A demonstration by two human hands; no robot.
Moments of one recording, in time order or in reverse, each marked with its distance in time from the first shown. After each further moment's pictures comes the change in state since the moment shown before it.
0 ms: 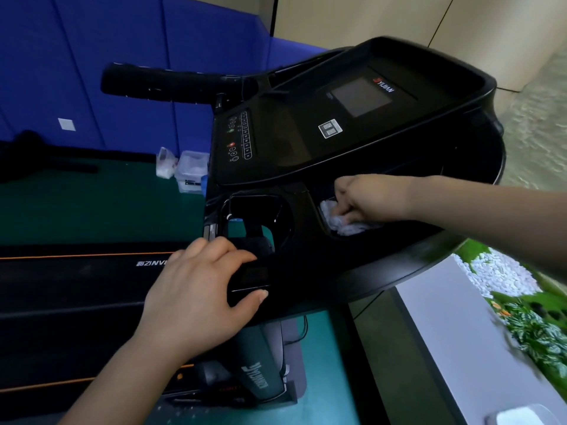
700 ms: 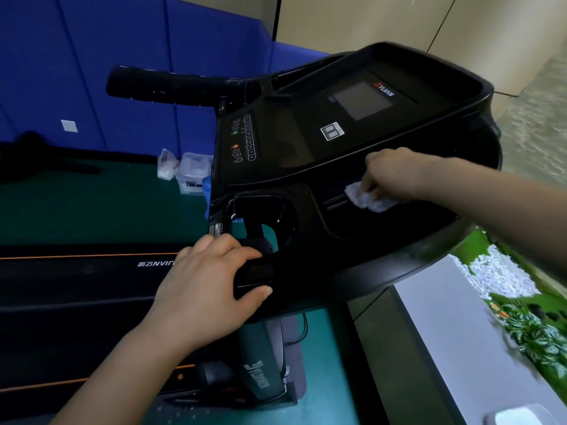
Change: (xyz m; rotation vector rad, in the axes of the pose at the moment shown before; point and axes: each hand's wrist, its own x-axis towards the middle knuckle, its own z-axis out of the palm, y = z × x) left_hand 0.000 0.000 -0.008 -0.053 -0.069 -0.023; right_hand -0.017 0.018 -0.026 -0.148 0.010 0.274
